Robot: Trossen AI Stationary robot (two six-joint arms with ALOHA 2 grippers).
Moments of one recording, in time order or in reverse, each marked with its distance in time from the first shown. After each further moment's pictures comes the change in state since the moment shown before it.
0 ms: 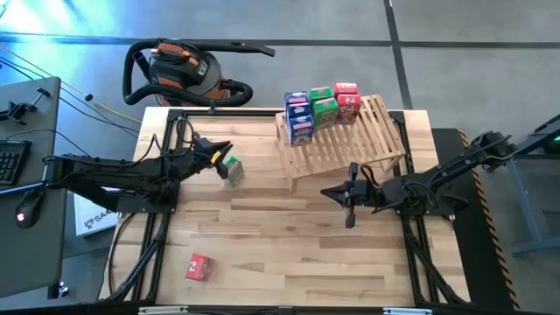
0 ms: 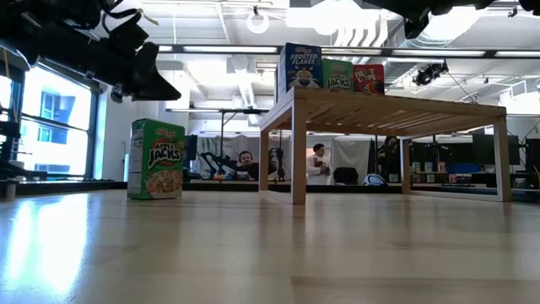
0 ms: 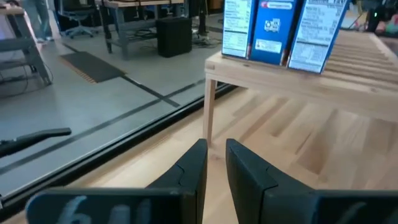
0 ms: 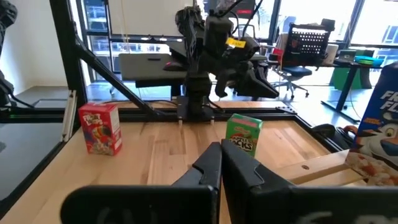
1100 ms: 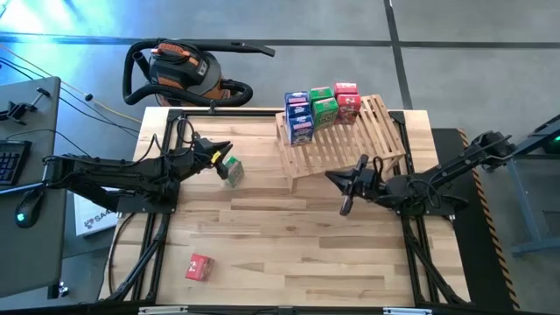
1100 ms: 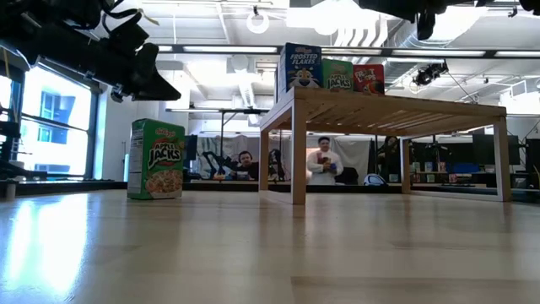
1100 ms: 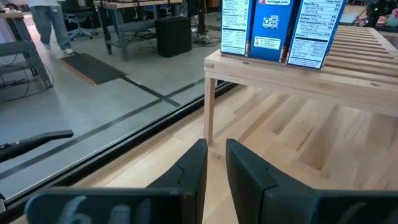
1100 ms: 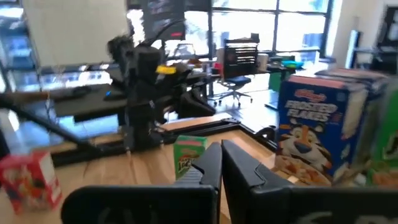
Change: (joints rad) left arm 0.000 0.000 0.000 -0.004 0.003 0.022; right arm 0.000 0.000 0.000 0.110 0.270 0.020
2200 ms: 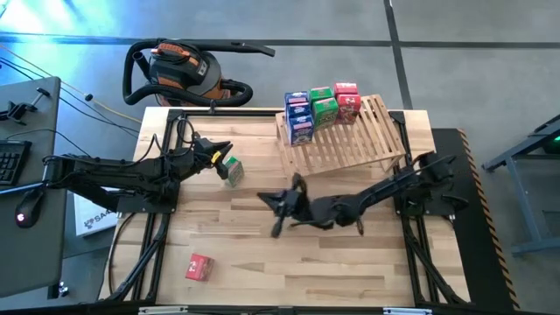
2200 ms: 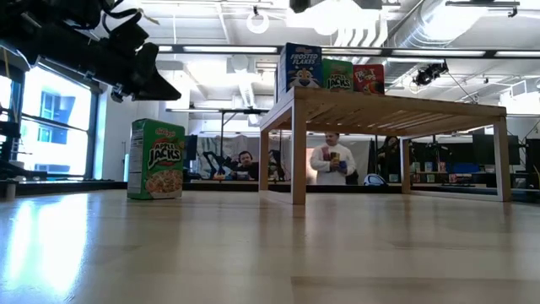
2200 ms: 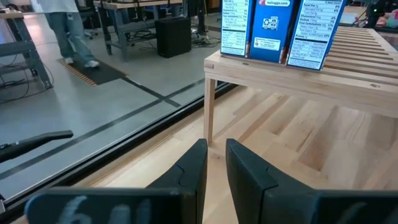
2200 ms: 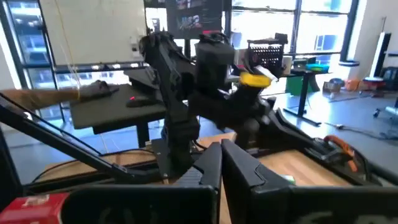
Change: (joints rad) left arm 0.000 0.000 0.001 0.001 0.000 0.000; right arm -0.064 0.795 0.663 0.137 -0.113 -0.015
